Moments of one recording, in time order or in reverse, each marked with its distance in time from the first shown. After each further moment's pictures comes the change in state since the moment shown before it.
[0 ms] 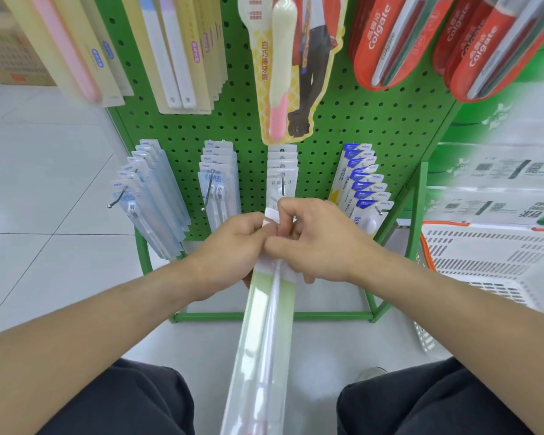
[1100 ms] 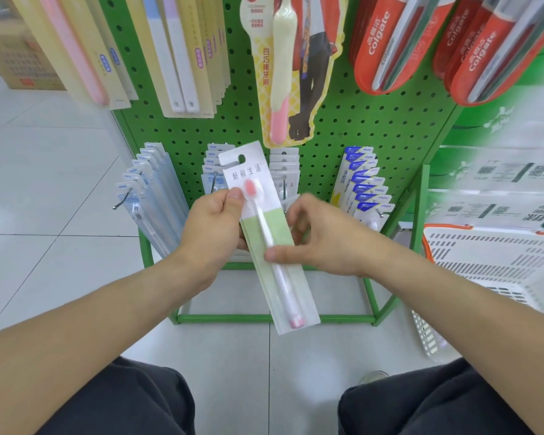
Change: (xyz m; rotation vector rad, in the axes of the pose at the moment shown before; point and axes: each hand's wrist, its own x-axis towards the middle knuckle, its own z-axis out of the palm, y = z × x) left_hand 0.006 0.000 -0.010 -0.241 0.375 0.076; right_hand 0.004 0.012 -0.013 -0.108 -0.134 0.117
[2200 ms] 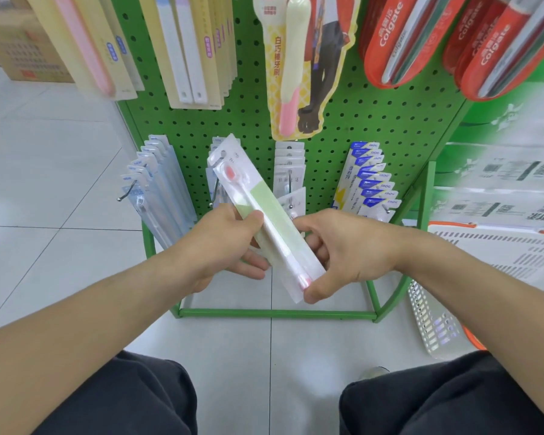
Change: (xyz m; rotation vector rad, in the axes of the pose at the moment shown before) left_hand -0.018 0.017 -0.008 0.182 -0.242 -0.272; right_hand -0.006 0.008 -0.012 0.009 -0.366 -0.160
